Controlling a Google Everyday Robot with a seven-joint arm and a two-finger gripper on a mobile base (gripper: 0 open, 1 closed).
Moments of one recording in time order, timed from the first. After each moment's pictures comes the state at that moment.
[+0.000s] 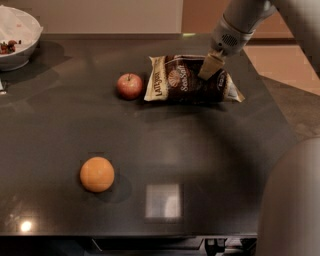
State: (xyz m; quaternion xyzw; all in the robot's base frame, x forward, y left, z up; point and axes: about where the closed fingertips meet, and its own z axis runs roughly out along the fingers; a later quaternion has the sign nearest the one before) arm 0.660 -0.138 0.915 -0.56 0.80 0.06 0.19
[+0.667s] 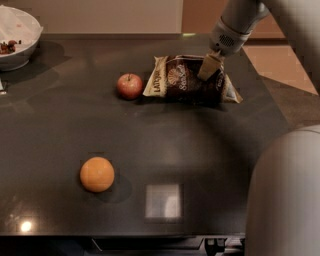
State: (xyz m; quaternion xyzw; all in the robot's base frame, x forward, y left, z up) arm 0.674 -0.139 0.904 -0.54 0.82 0.06 0.17
